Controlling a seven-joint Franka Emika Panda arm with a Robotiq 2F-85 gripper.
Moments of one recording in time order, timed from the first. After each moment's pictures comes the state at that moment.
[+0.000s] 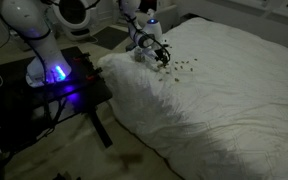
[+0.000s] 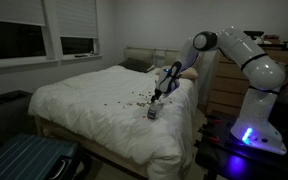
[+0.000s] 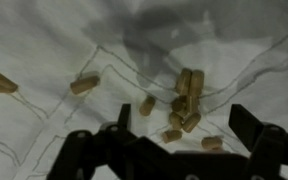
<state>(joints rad) -0.27 0.88 -0.05 -1.86 -0.10 3.11 -0.17</state>
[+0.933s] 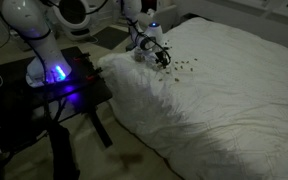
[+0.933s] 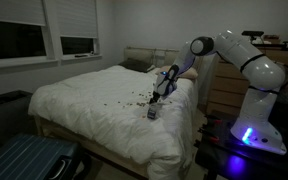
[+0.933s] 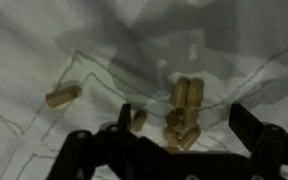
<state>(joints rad) -0.25 0.97 -0.05 -1.76 -0.10 3.07 -0.15</state>
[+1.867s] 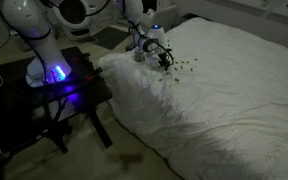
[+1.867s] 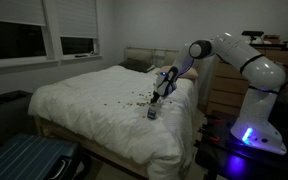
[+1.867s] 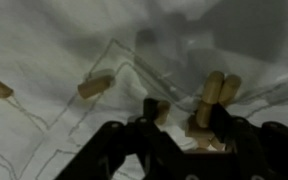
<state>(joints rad) -0.23 1.02 -0.11 -1.68 -0.10 3.06 -0.15</state>
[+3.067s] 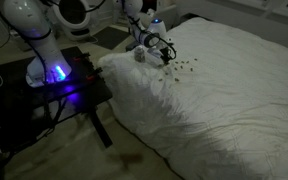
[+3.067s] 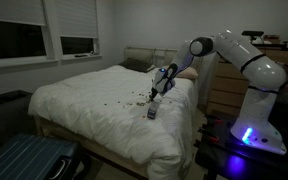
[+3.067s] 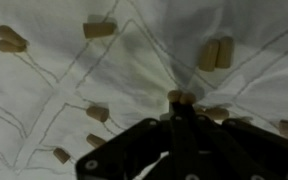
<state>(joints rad) -0.19 0.96 -0.13 -1.70 -0.10 3.06 -0.15</state>
